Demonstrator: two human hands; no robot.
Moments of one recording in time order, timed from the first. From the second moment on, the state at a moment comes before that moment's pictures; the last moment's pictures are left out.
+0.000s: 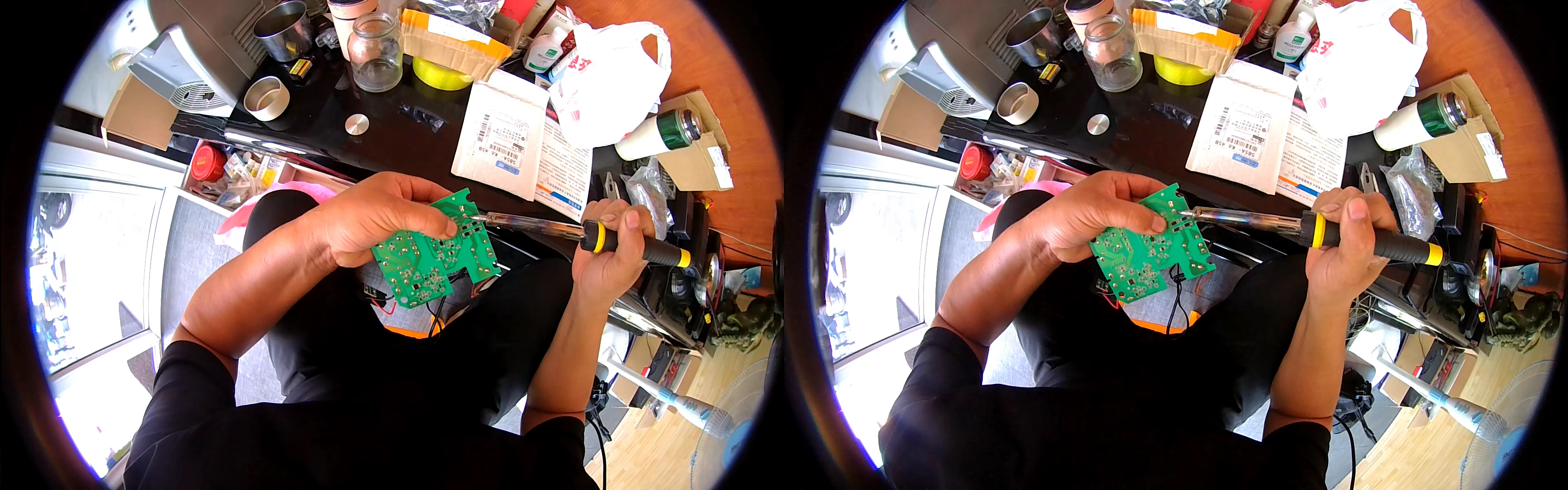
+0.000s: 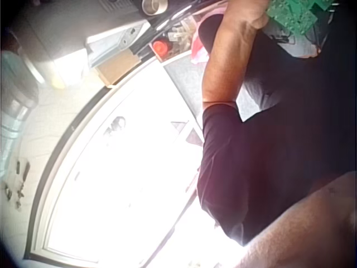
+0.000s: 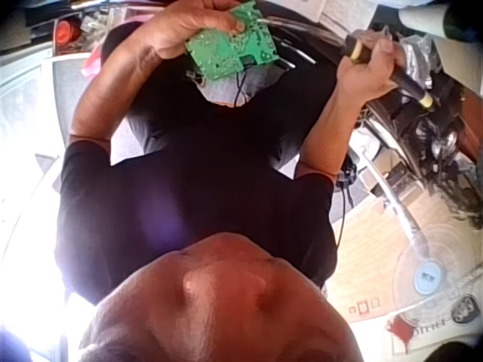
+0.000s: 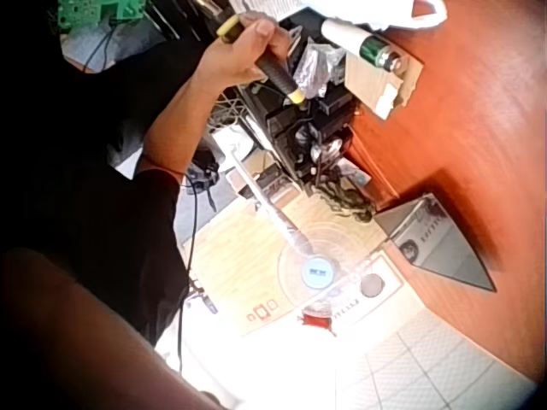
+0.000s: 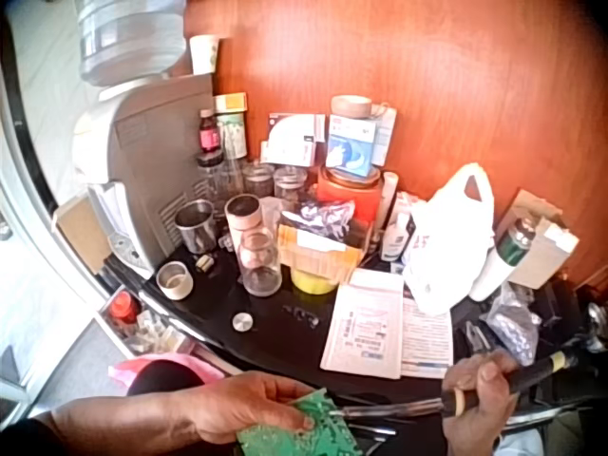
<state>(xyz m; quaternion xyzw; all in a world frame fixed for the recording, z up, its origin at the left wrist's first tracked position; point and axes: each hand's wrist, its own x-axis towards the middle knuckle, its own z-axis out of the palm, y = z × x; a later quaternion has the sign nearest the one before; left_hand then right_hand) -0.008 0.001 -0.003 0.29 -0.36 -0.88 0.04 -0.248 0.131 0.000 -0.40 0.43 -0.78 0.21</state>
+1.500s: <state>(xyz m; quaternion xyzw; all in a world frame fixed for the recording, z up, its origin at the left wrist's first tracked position) -0.007 -0.001 -0.002 0.28 -0.36 -0.89 0.01 -0.248 0.134 0.000 -0.38 0.40 -0.79 0.25</state>
